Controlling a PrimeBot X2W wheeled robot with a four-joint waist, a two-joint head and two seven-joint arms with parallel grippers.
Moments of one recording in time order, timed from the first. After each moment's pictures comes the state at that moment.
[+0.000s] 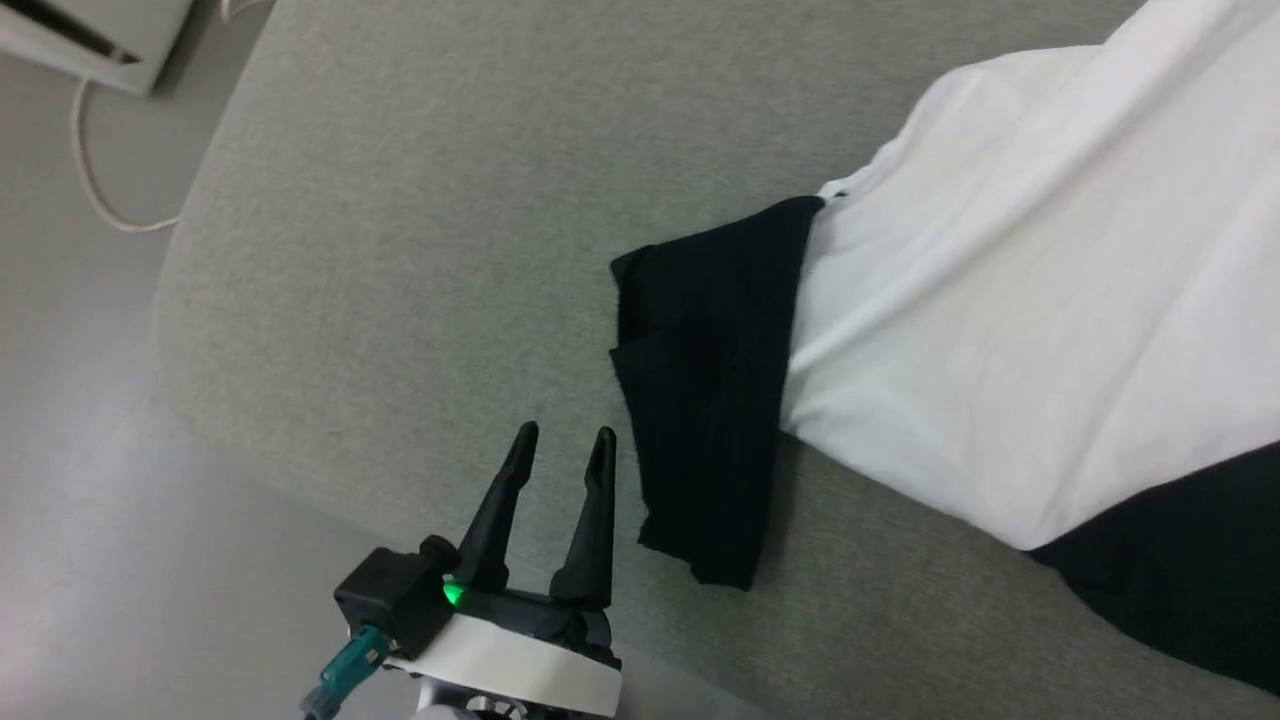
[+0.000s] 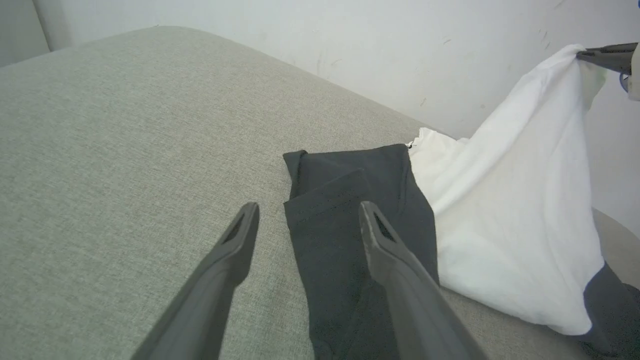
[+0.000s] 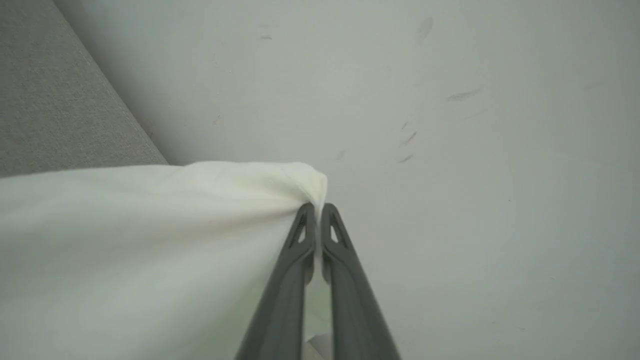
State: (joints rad) left arm -0.01 0.05 -0.34 -0.08 -0.44 0.01 -0.26; right arm -1.23 -0.78 0.58 0.42 -0.06 0.13 0.44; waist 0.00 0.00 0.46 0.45
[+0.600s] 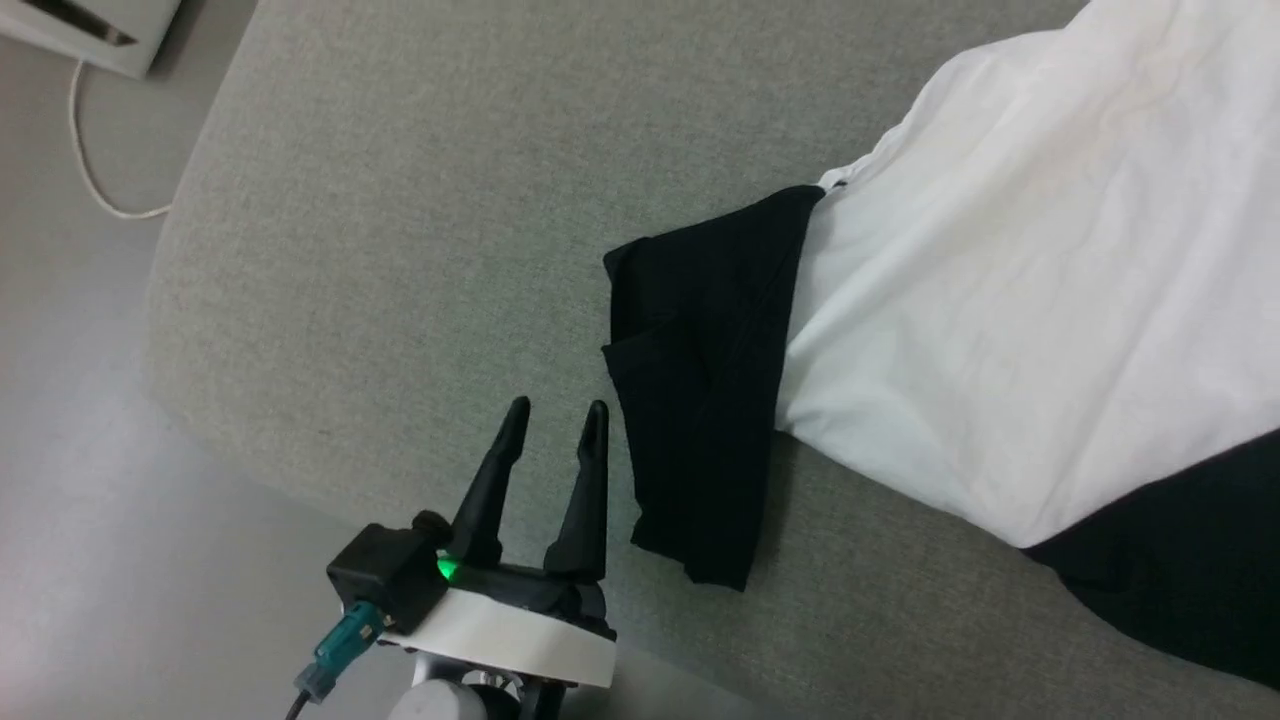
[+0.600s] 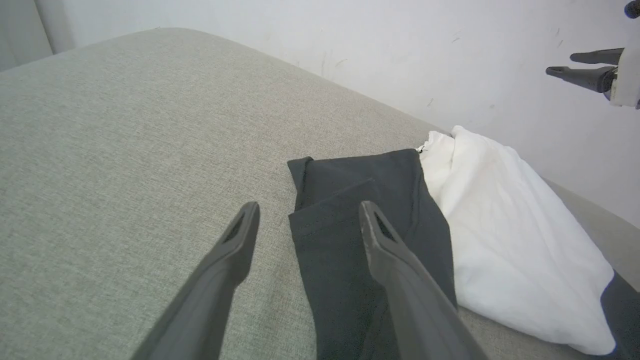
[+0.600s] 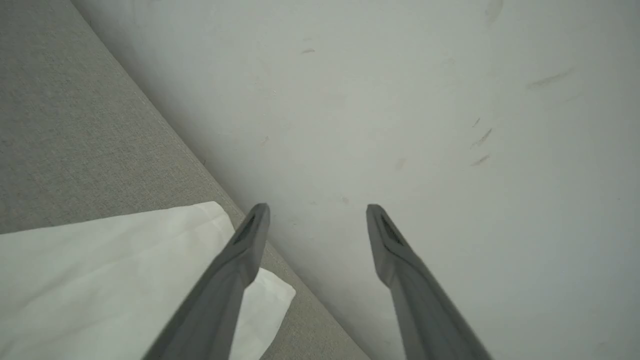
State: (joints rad) left arm -0.05 0.05 -0.35 -0.07 -0.45 0.03 -0.26; right arm -1.29 -0.67 0.57 0.59 0.01 0.13 0.36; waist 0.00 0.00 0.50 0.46
